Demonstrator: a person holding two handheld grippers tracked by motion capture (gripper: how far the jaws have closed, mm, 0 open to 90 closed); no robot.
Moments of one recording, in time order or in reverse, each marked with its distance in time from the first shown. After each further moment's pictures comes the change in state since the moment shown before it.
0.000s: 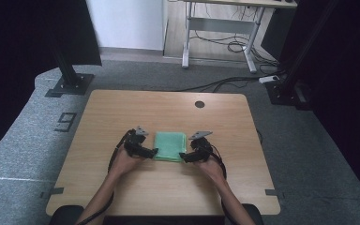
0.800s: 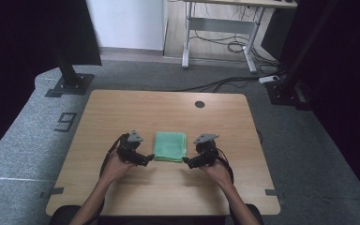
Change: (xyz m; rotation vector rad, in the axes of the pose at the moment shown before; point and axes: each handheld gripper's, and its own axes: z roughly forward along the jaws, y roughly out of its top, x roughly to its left) left arm -0.015 -0.011 -0.046 -0.047 -0.040 0.082; right arm 0.009 -0.006 -0.036 -0.033 0.005 -0.052
